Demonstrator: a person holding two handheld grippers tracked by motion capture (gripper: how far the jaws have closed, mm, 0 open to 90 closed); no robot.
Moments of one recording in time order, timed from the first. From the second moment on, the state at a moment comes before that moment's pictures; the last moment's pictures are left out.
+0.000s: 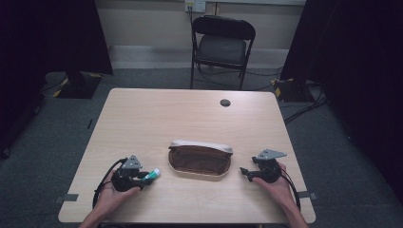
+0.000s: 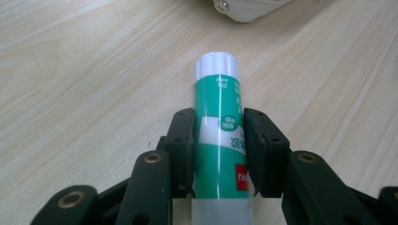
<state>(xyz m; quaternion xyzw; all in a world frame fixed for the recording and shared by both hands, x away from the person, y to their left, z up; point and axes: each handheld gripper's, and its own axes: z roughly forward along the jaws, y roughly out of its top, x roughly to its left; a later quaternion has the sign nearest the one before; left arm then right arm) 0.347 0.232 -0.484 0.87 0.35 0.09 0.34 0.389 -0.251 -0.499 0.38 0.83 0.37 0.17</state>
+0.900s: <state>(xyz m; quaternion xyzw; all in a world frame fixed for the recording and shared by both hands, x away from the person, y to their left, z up) 0.346 0.237 -0.479 0.84 0.37 0.08 0.39 0.389 -0.251 -0.499 0.38 0.83 0.37 0.17</state>
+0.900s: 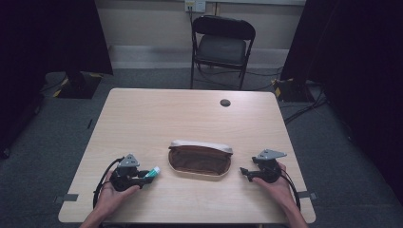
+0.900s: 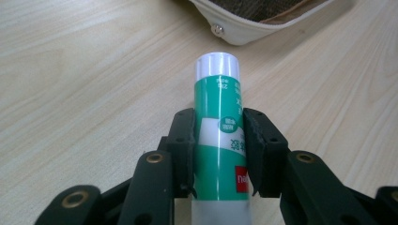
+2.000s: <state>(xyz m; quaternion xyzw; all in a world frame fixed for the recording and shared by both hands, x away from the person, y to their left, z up) 0.338 0.227 -0.445 0.83 0.33 0.09 0.44 0.389 -0.251 -0.499 0.38 0.83 0.37 0.17</state>
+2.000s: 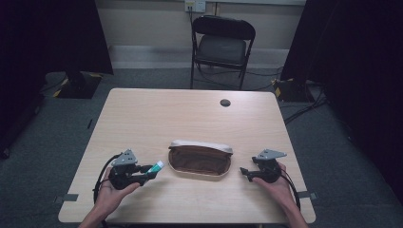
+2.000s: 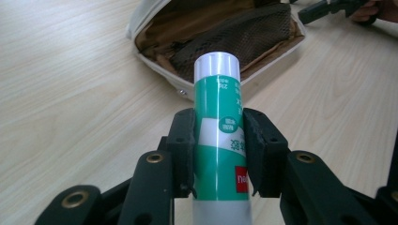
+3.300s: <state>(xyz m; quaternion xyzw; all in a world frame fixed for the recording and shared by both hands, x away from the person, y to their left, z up) 0.381 0.151 -0.438 0.86 0.28 0.08 0.42 0.389 -0.250 -0.499 0.38 0.83 0.37 0.17</state>
